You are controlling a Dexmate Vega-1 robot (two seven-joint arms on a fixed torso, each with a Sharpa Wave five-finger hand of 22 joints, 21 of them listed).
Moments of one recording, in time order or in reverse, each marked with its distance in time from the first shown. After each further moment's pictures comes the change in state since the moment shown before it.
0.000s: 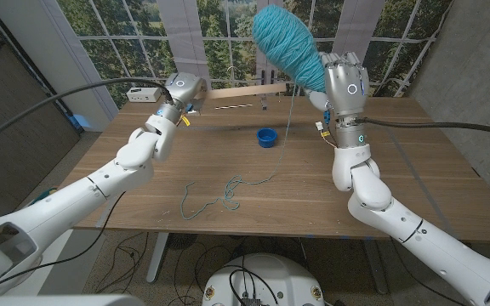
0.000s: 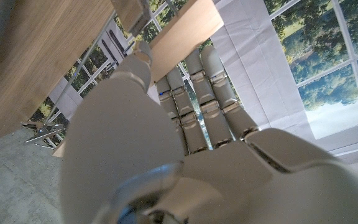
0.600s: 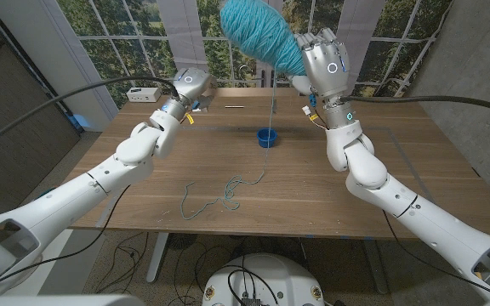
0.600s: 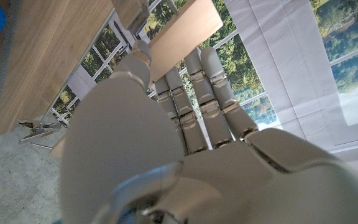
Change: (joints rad) left arm -0.010 -0.012 -0.020 -0.005 0.033 -0.112 -0.001; left_hand -0.004 0.004 -0.008 0.001 0.000 0.009 -0.013 0.002 0.000 0.011 -0.011 -0.001 0.018 0.007 -0.007 -0.007 0.011 -0.007 0.004 0.011 -0.014; right arm 0.149 0.005 -0.041 0.041 -0.106 0.124 0.092; right_hand 0.003 -0.003 -0.008 0.002 0.007 0.005 -0.005 -0.004 0.004 -0.003 -0.004 -0.003 0.000 0.000 0.000 -0.011 0.011 -0.003 -0.003 0.009 -0.006
